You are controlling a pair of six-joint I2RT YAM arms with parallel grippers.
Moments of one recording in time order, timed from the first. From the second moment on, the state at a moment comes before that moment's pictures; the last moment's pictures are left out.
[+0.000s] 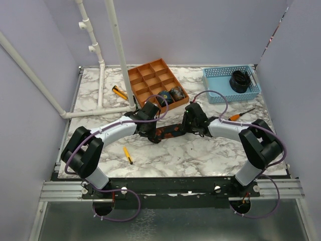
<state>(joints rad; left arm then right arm) -0.66 1.58 0.98 -0.50 -0.04 -0.50 0.62 1.67 0.86 -0.06 0.10 0.66</state>
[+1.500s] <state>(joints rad) -0.90 1.86 1.32 -0.83 -0.70 -0.52 0.67 1.14 0.51 -0.29 0.04 0.85</state>
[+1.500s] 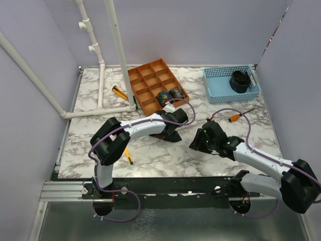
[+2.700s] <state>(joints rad) -1.05 1.95 1.54 -0.94 -0.69 -0.57 0.67 0.70 0.40 -0.46 0.01 0.86</state>
